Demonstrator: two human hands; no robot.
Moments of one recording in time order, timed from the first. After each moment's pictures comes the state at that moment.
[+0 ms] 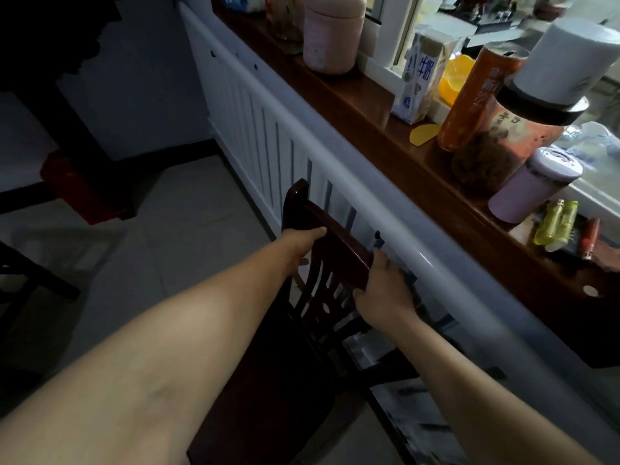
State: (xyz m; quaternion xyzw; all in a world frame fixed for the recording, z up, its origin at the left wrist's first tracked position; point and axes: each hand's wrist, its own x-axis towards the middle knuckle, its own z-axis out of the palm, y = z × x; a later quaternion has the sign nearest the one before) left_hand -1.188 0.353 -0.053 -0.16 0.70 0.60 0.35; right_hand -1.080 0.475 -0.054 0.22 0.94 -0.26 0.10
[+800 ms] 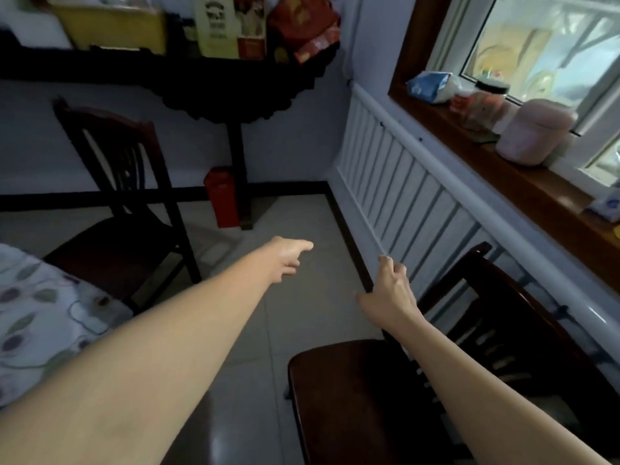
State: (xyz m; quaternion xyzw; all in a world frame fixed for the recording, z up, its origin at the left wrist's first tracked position) left_hand -1.150 -0.030 0.017 -0.24 0.73 0.59 0.25; right_hand -1.101 0.149 0.003 0.07 0.96 -0.25 0.07
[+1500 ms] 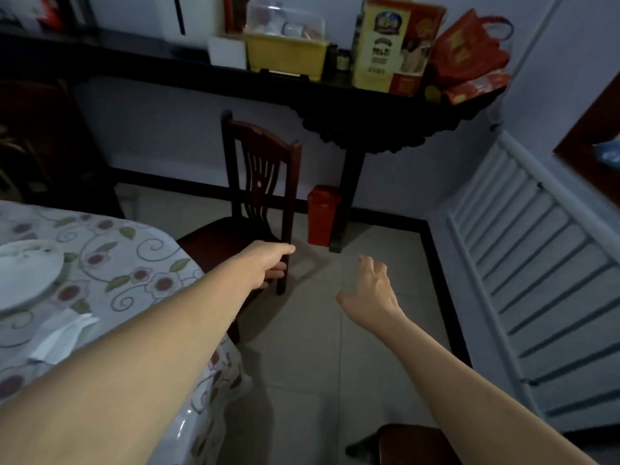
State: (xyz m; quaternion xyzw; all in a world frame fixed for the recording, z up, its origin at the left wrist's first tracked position) left_hand -1.154 -0.333 0.009 -0.39 0.66 0.63 0.09; right_hand -1.174 -0.148 0.008 -0.12 0.95 -0.25 0.15
